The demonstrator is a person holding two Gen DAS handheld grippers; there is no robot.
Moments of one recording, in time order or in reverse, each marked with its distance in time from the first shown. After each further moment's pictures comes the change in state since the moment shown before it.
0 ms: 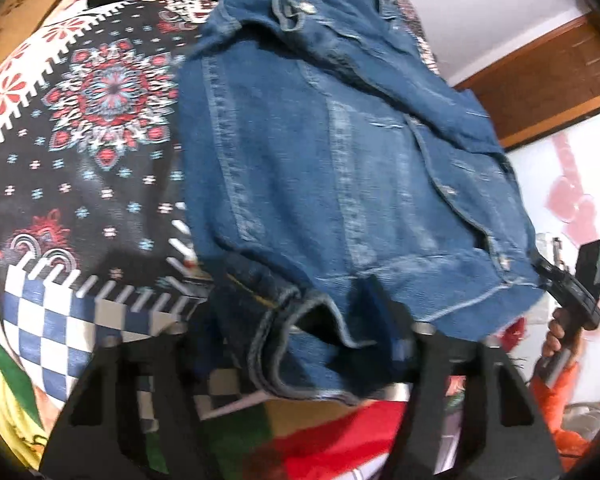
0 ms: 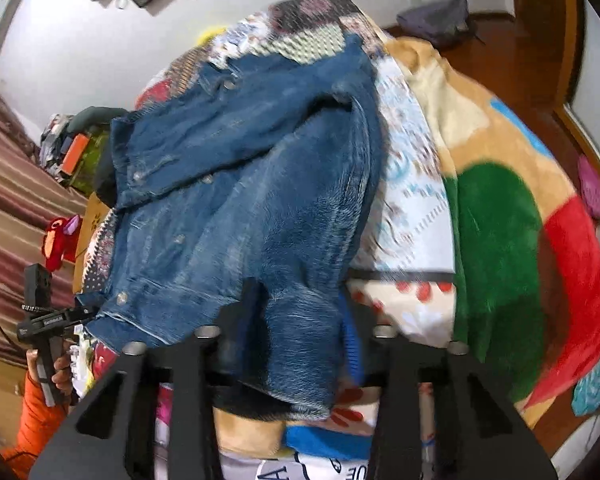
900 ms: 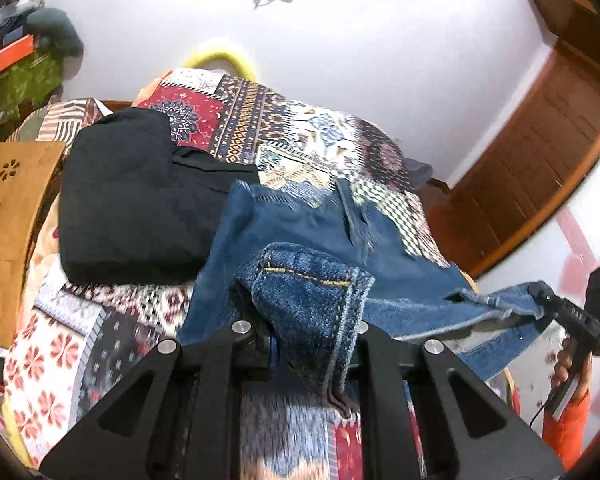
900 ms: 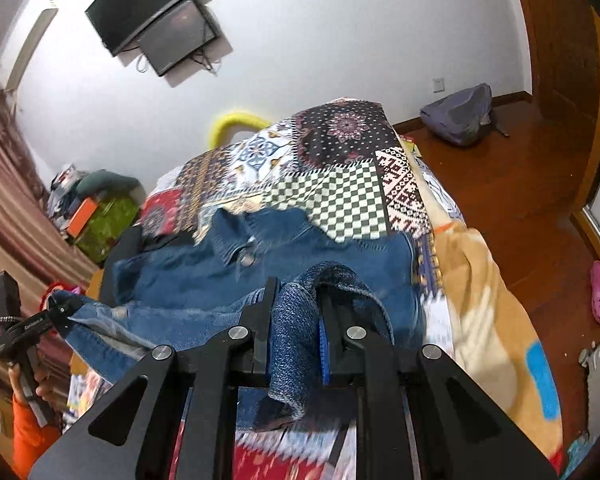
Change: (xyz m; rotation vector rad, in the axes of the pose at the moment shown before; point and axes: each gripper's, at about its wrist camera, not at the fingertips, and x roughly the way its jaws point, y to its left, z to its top) left arm -0.068 -0.066 0.210 0.086 -0.460 0.094; right arm 0.018 0.024 0.188 -0.063 -0.269 -0.009
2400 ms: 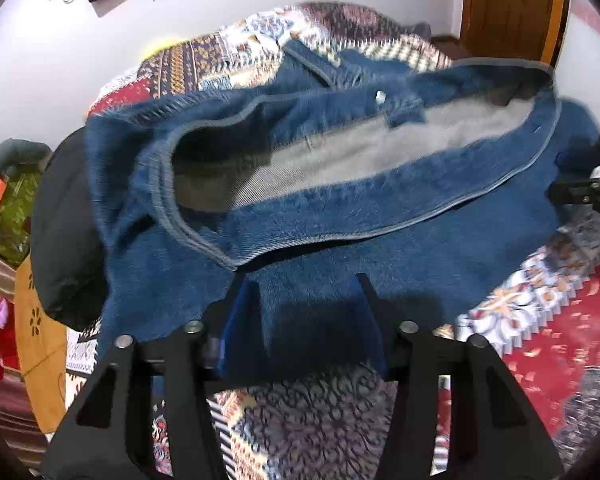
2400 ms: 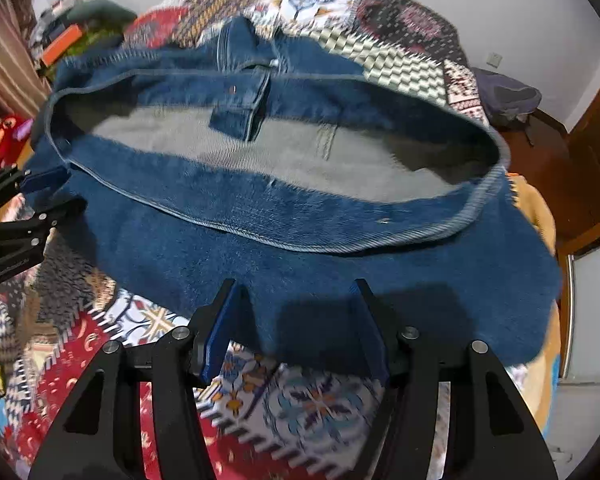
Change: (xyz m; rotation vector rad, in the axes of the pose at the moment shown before) left arm 0.125 -0.067 -0.087 0.558 0.229 0.279; right arm 0.116 0.052 -0.080 -0.393 0.429 -0.163
